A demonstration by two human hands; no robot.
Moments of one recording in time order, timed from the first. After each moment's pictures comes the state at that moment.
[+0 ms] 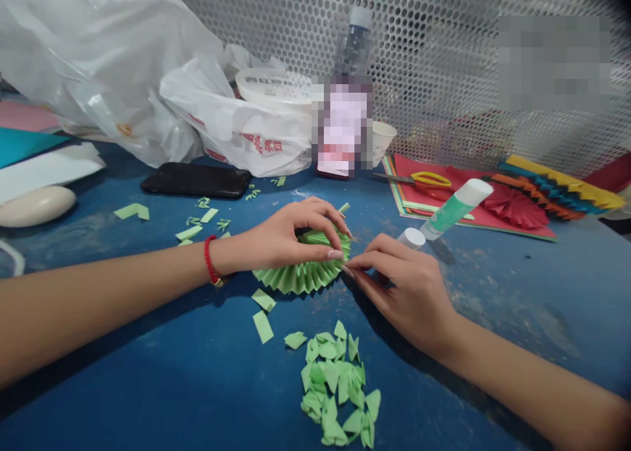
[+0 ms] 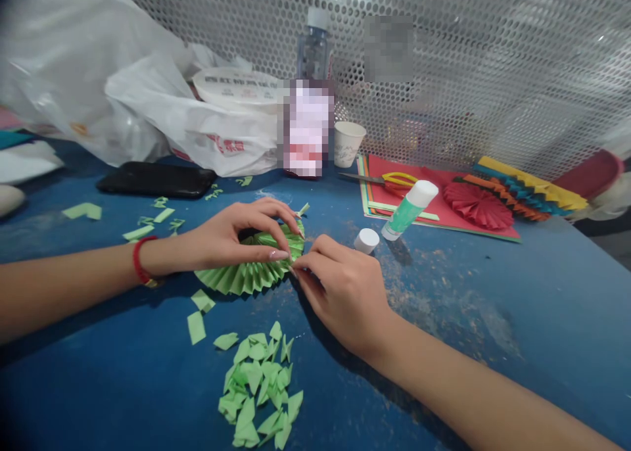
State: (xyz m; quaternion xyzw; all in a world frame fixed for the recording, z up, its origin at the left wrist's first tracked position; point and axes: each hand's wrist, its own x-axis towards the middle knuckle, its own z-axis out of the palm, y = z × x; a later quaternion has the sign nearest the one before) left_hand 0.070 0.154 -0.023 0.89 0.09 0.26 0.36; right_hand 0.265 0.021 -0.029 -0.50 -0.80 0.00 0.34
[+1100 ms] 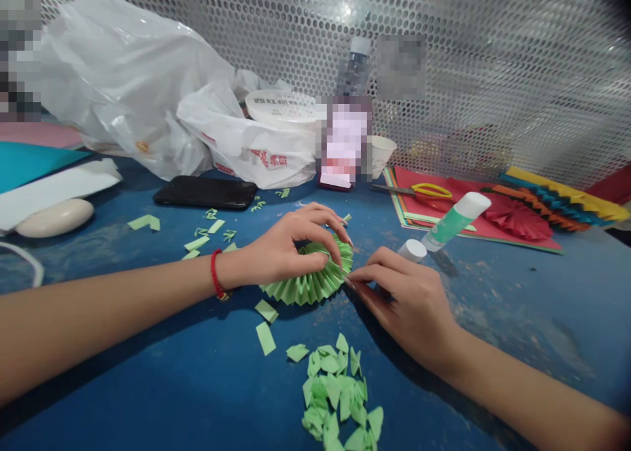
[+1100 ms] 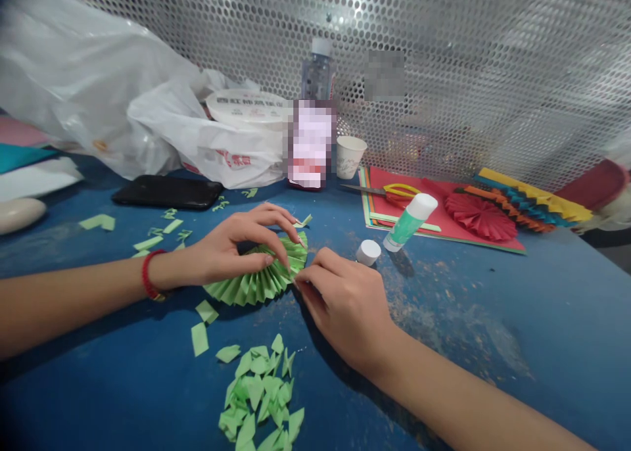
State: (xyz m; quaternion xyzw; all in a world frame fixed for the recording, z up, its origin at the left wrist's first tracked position) left_hand 0.066 0.148 -0.014 0.90 0.08 0.29 0.31; right_hand 0.264 0.021 -0.030 -0.51 -0.80 -0.02 0.32
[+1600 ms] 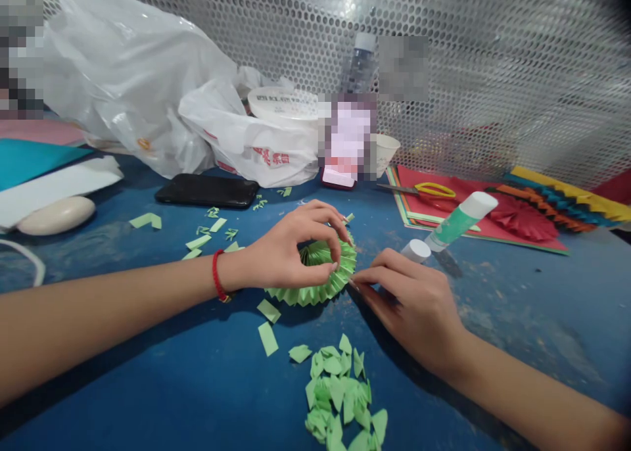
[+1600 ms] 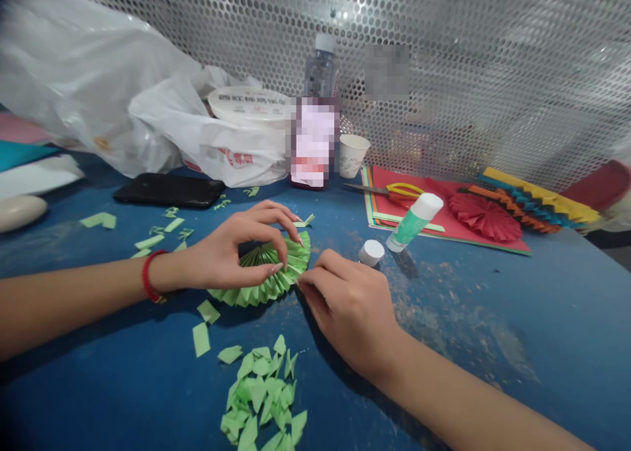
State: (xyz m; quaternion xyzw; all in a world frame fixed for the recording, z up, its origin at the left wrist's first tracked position) left_hand 0.067 0.142 -0.014 0.91 0.08 0.30 0.26; right_hand 0.264 0.019 -0.029 -0.49 -0.81 -0.04 0.32
